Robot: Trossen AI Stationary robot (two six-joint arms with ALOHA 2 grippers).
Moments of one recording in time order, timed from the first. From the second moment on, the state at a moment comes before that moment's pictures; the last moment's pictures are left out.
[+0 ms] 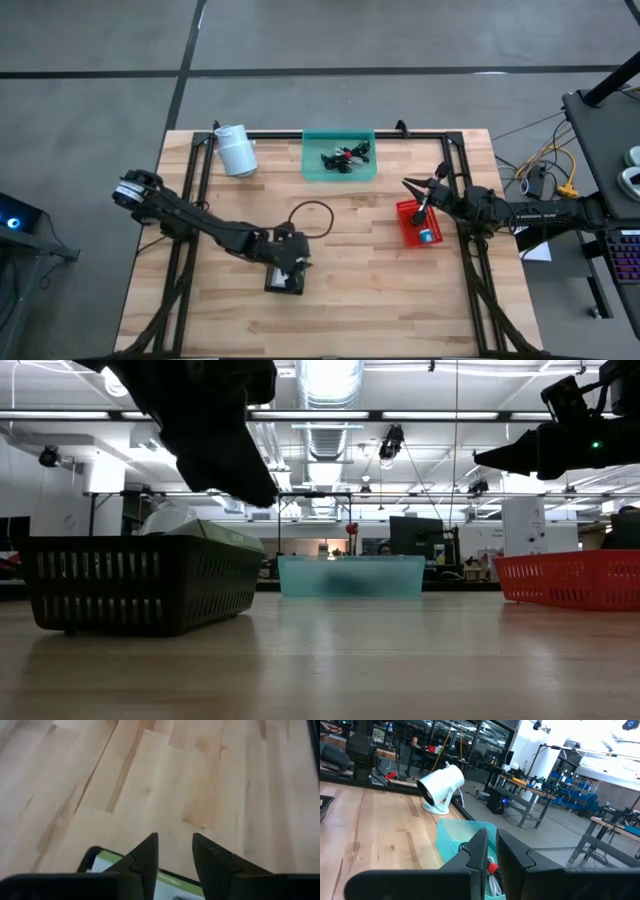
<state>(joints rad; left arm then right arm) -0.36 1.57 0.97 -0.19 -0.26 -0.56 -0.08 0.37 0.02 0.41 0.42 -0.33</state>
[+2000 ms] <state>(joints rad) -0.16 1.19 0.51 0.37 -0.27 -0.01 -0.08 0.39 0.02 0.41 0.42 -0.33</state>
